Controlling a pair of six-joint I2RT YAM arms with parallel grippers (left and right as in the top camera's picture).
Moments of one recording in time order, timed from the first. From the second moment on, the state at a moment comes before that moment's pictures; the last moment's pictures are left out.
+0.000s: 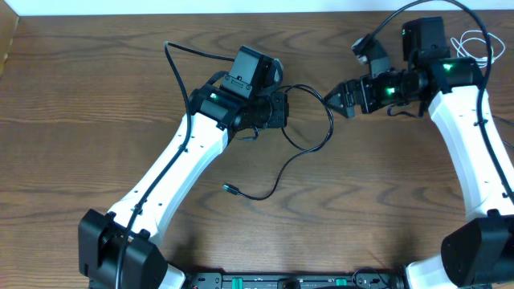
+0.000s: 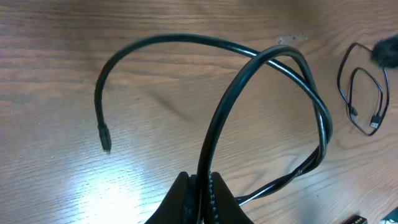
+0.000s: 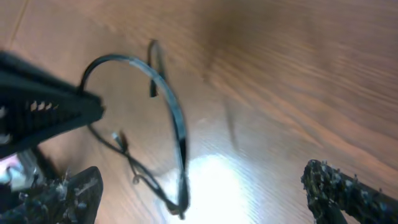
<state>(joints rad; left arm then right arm) -0.50 1.64 1.44 -0.78 0.29 -0.46 0.12 1.67 1.55 -1.01 -0.63 -0.19</state>
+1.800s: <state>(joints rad) -0.20 1.27 1.44 -0.85 0.54 -0.45 -0.14 1.67 1.22 -0.67 -0.25 0.06</state>
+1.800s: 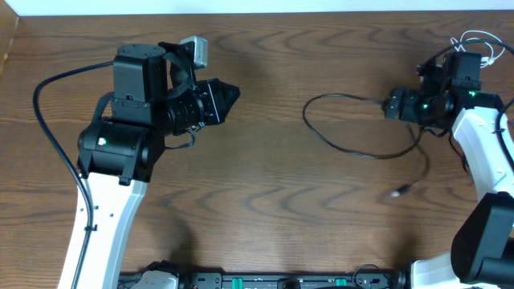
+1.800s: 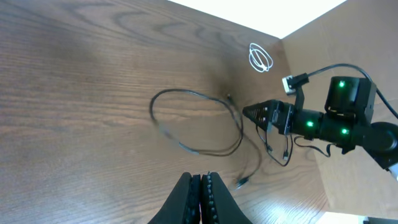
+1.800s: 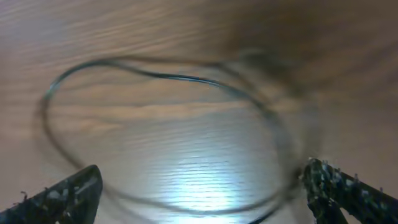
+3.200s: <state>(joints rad) -0.22 1.39 1.44 -0.96 0.31 -0.43 0.40 1.98 1.22 -0.40 -0.07 0.00</state>
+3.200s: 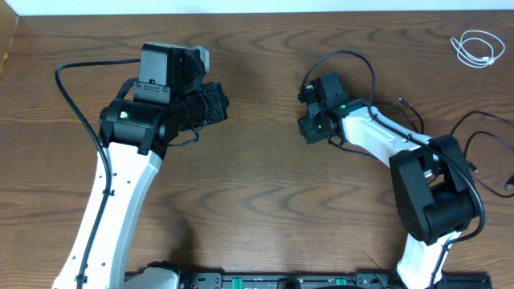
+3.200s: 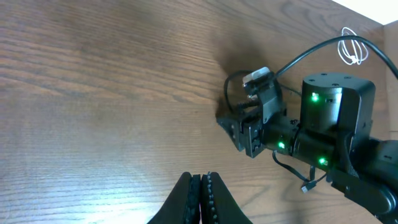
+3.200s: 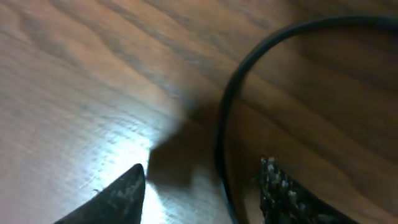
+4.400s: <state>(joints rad) -0.22 1.39 1.44 -0.98 0.28 -0.43 -0.01 1.44 1.42 -0.46 -0.12 0.31</state>
